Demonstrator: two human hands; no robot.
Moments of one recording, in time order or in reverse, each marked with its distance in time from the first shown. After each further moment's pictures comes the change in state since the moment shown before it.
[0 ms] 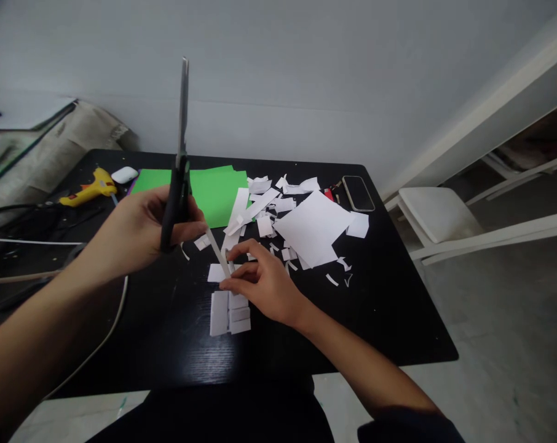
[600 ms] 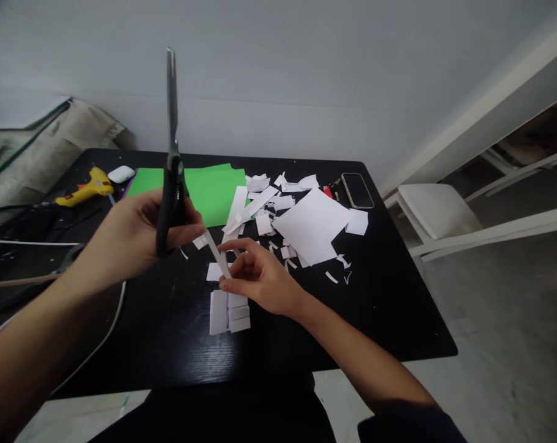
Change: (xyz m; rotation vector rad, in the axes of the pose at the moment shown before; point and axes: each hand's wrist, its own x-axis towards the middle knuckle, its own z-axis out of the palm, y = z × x) left_hand -0.006 -0.004 0.001 -0.053 -0.007 0.027; right_hand 0.001 -0.009 -0.002 0.148 -0.099 0.016
